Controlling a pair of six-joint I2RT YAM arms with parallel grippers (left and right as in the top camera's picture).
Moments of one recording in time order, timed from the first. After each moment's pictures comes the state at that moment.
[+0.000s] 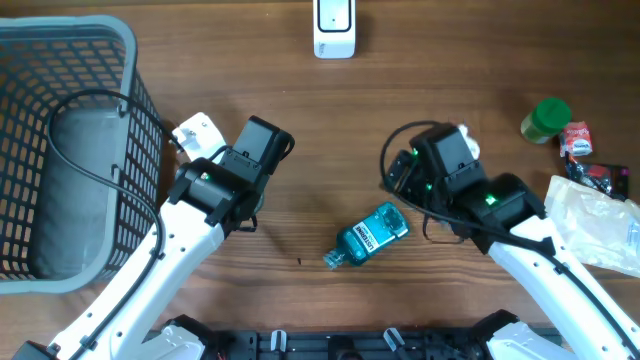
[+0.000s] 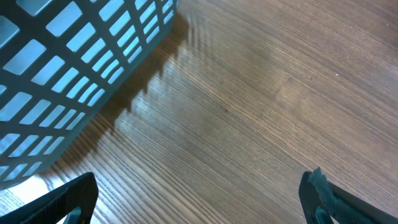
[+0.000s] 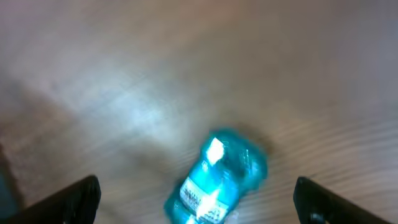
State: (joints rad) left arm -0.53 1.31 1.13 -1.05 -0.62 -1.08; right arm 0.50 1.22 1.02 -0.94 0.07 1.03
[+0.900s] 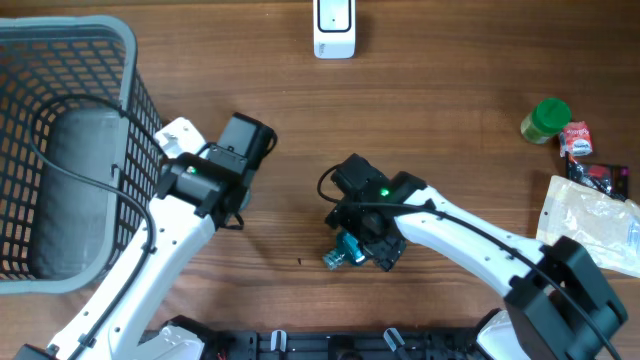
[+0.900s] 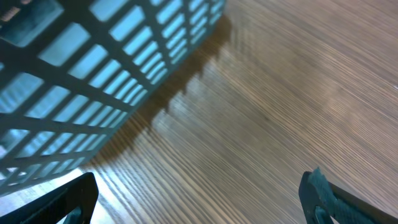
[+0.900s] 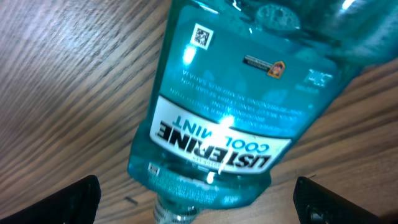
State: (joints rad) left arm -0.43 1.32 1.13 -1.13 -0.62 -1.08; right arm 0.74 1.63 0.96 -0.80 -0.19 1.42
